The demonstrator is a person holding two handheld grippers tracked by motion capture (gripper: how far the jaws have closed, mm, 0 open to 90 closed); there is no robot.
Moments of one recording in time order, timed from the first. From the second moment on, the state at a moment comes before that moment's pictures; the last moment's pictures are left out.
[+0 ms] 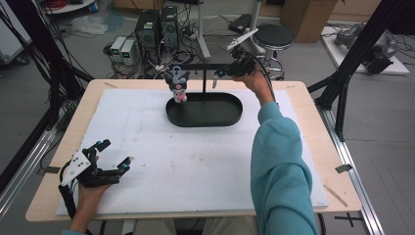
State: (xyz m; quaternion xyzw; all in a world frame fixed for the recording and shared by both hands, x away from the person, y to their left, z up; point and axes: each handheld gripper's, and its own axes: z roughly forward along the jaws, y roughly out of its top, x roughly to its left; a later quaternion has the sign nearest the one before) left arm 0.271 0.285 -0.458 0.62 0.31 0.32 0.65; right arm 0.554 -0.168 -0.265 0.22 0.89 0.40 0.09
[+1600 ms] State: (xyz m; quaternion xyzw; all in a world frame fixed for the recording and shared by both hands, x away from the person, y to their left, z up) left arm 0.271 0.285 -0.458 0.62 0.31 0.32 0.65; right arm 0.563 -0.168 -0.268 0.26 0.86 0.41 0.16
